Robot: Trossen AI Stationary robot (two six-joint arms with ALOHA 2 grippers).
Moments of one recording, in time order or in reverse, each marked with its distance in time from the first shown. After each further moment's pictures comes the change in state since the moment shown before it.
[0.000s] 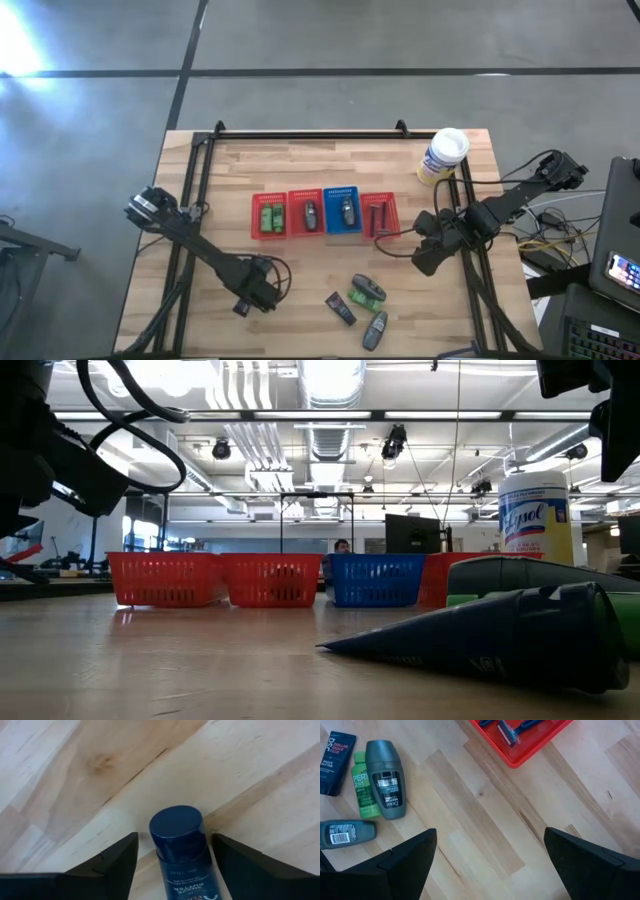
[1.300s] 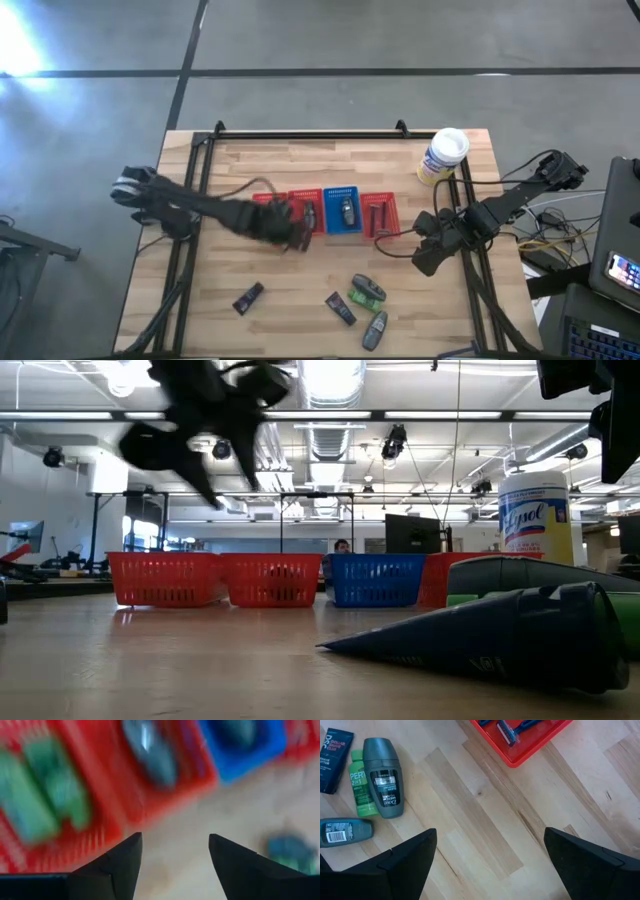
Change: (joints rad) left arm 0.413 -0.210 0.146 0.081 -0.338 0.105; right arm 0.000 0.000 -0.006 0.001 -0.001 -0.008
